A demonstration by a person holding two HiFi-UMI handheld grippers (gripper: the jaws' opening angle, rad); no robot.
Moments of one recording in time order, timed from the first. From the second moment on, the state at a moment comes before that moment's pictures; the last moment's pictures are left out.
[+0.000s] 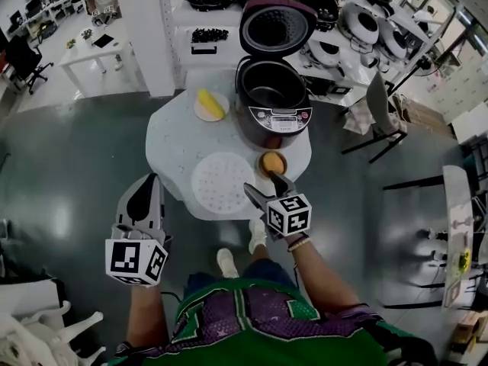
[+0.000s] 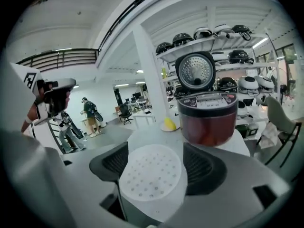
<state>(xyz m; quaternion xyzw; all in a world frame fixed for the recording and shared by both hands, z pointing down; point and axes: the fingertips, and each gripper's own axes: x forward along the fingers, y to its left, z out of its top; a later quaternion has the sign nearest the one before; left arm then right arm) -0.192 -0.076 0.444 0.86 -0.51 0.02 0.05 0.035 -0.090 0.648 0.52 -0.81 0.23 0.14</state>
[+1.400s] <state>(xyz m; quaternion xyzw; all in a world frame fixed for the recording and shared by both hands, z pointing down) -0.205 -0.050 0.481 0.83 -0.54 0.08 0.09 0.051 -0.115 0.817 0.59 -0.70 0.35 0.19</state>
